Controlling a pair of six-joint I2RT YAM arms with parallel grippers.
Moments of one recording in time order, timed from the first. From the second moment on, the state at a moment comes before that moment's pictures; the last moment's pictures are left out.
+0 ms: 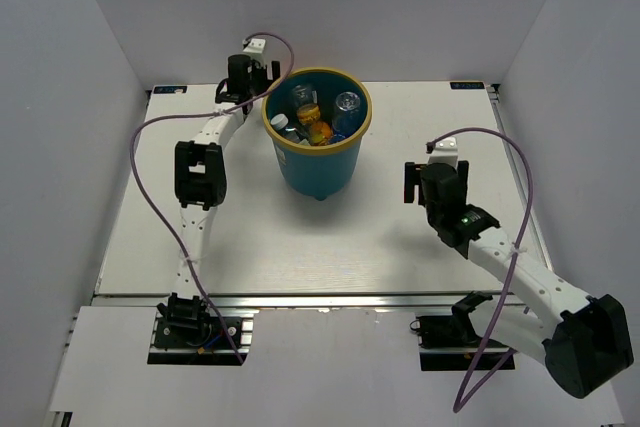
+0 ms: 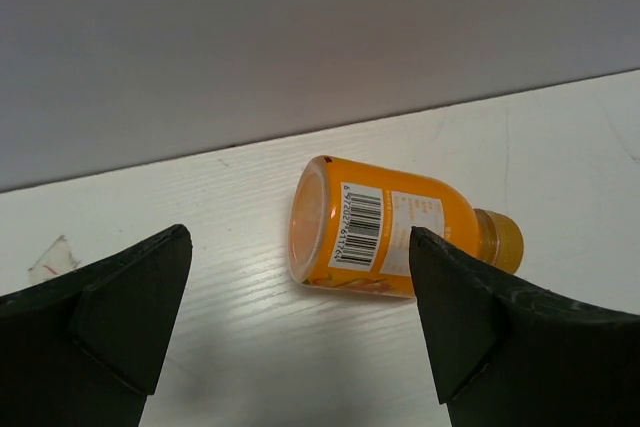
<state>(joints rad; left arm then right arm) -0.15 2.58 2.28 -0.02 0.12 -0.01 0.53 1.00 0.66 -0.18 0.55 0.15</state>
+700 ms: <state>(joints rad) -0.13 2.63 2.19 0.17 0.04 -0.78 0.53 1.11 0.68 -0.15 0.65 0.09</state>
